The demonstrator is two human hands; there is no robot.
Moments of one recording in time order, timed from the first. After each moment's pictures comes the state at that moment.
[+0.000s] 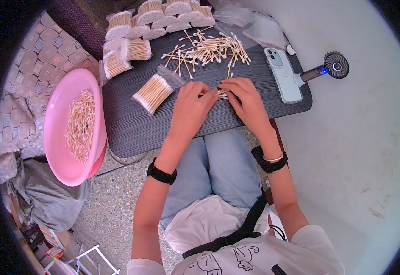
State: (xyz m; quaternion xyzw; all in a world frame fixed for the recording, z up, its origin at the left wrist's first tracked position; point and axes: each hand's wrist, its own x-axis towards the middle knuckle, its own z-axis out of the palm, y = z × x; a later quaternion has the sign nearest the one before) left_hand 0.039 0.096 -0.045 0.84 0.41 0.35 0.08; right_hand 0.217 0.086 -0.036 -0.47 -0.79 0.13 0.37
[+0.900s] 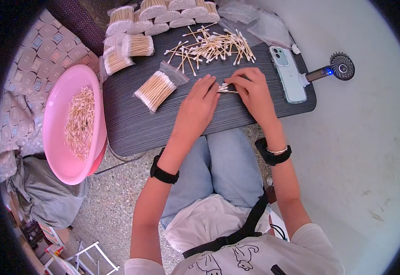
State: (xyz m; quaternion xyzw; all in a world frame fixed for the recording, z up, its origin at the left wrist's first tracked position) left_hand 0.045 0.091 -0.052 0.82 0.43 0.37 0.11; right_hand 0.226 0.105 -0.038 -0.47 -0.81 0.04 0.34
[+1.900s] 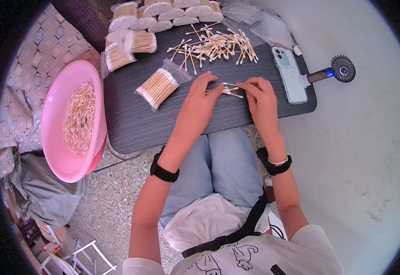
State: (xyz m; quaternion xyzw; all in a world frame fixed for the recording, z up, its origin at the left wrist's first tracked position) left_hand 0.038 0.091 -0.053 0.82 0.42 0.36 0.13; right_hand 0.221 0.078 -0.037 -0.56 -0.74 0.06 0.37
